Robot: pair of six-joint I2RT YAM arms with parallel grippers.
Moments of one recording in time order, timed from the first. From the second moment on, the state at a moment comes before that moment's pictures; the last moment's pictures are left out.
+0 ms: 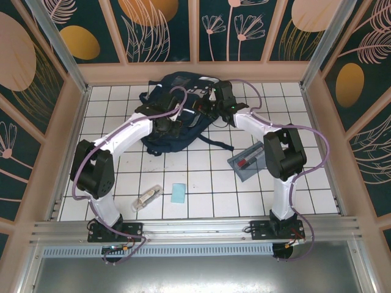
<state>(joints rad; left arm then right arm) -0.51 1.79 1.45 -0.73 0.04 -0.21 0.48 1.98 1.50 -0.09 -0.39 0.86</state>
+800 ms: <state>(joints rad) -0.56 1.87 1.45 -0.30 0.47 -0.57 0.41 1.55 0.95 0.15 -0.49 1.14</state>
